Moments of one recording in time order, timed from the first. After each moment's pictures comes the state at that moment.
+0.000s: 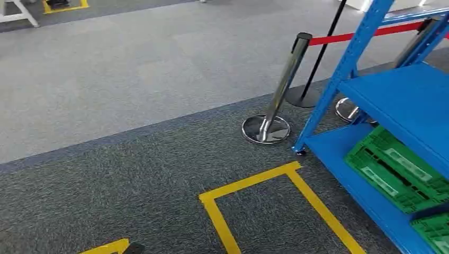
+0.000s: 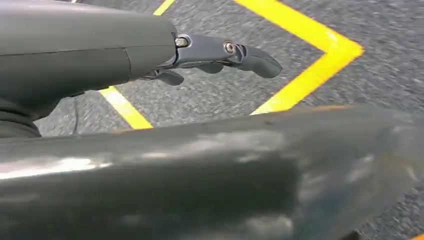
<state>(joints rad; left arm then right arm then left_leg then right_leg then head) -0.02 -0.12 0.27 -0.19 -0.65 0.41 -0.05 -0.07 0.12 -0.19 -0.19 0.86 0.07 0.24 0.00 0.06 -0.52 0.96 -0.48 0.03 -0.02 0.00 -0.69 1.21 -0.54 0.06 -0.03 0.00</state>
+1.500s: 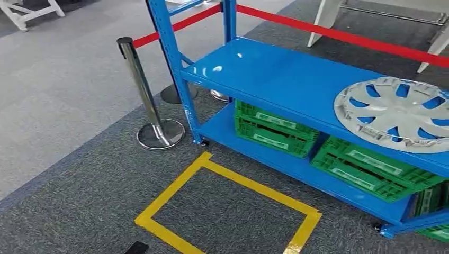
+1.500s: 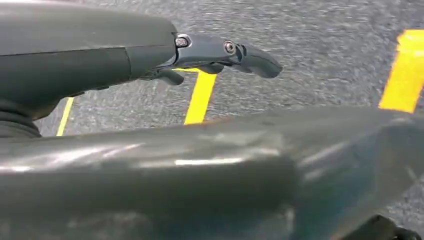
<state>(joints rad) -0.02 -0.12 0.28 -0.19 -0.66 0.41 -0.06 -0.07 0.12 -0.20 -0.19 0.86 0.07 0.27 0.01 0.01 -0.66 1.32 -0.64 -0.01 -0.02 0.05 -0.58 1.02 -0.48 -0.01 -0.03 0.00</state>
